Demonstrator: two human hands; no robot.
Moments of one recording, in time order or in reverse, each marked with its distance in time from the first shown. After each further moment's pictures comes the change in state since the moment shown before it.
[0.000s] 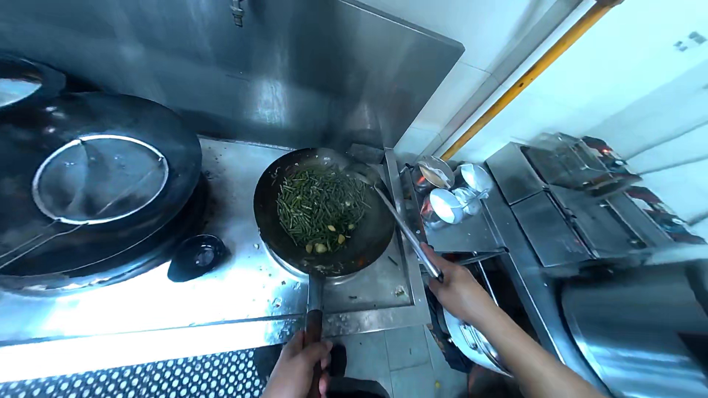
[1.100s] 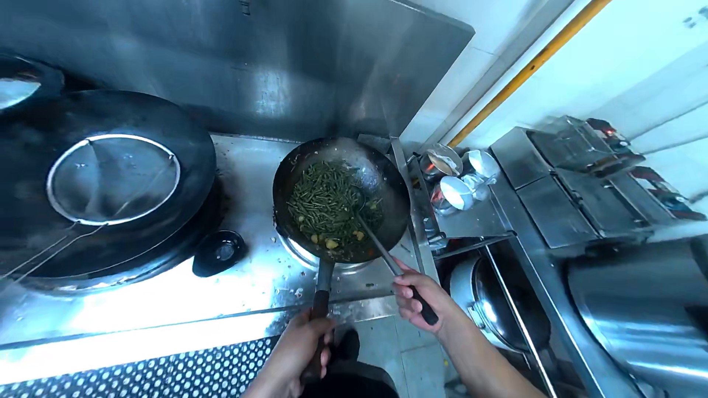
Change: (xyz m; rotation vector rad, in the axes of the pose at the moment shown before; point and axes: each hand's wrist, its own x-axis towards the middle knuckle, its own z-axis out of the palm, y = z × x) left_hand 0.007 0.039 -0.044 0.141 -0.027 -0.106; right_hand -0.010 -0.056 0.097 1.610 -0.547 0.252
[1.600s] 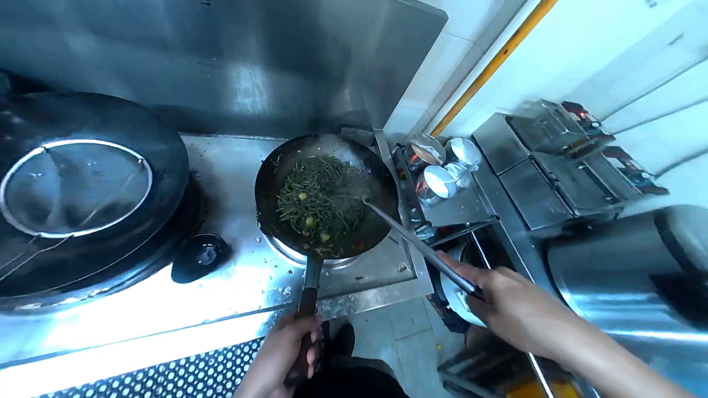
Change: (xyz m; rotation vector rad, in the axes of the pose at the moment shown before) left_hand -0.006 -0.004 0.005 -0.110 -0.004 0.018; right_hand -0.154 -0.080 0.034 -1.901 0.510 0.024
